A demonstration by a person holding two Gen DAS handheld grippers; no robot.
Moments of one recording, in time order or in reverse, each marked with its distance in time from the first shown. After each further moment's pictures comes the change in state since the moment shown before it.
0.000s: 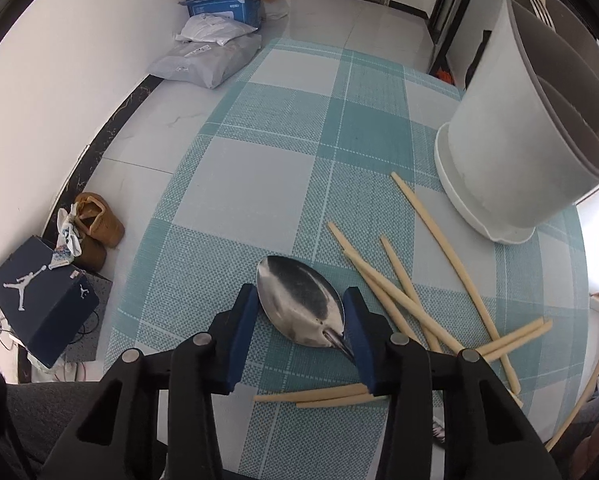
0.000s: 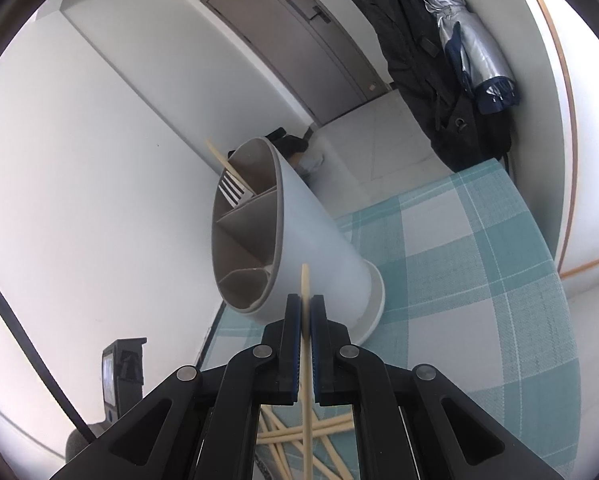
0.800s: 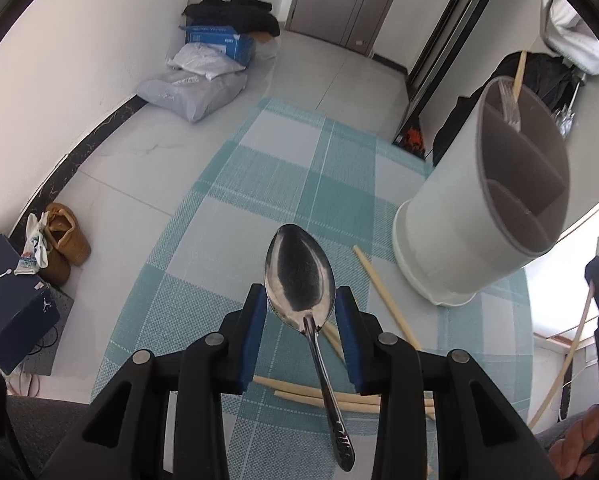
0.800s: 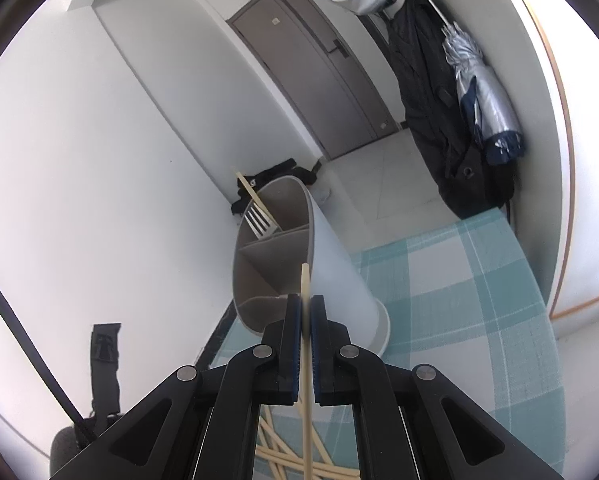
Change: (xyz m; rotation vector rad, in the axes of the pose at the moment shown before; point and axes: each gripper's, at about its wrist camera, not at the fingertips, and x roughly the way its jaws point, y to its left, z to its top) left arm -0.031 0.005 0.010 -0.094 -0.175 -0.179; right arm -0.023 0.021 -0.001 -0.095 -0.131 -0.007
